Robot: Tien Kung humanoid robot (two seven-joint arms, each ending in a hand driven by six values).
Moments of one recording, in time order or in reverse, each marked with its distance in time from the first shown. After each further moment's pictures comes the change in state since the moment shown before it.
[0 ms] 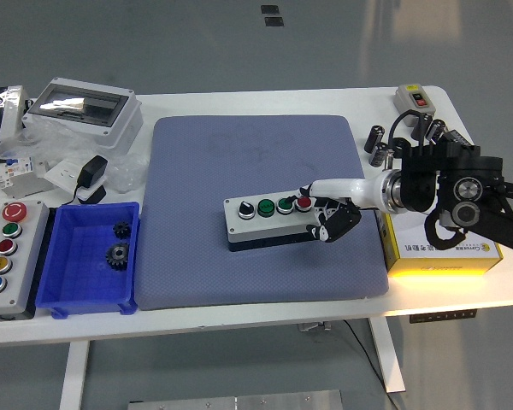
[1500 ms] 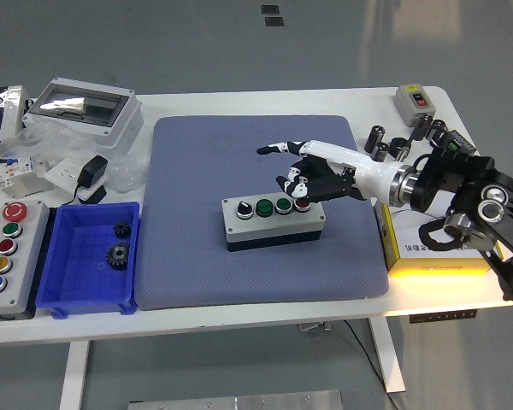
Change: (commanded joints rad) left arm 0.012 -0.021 0.001 0.000 0.006 0.003 0.003; right arm -0.511 0.227 0.677 -0.063 0.167 -0.011 0.269
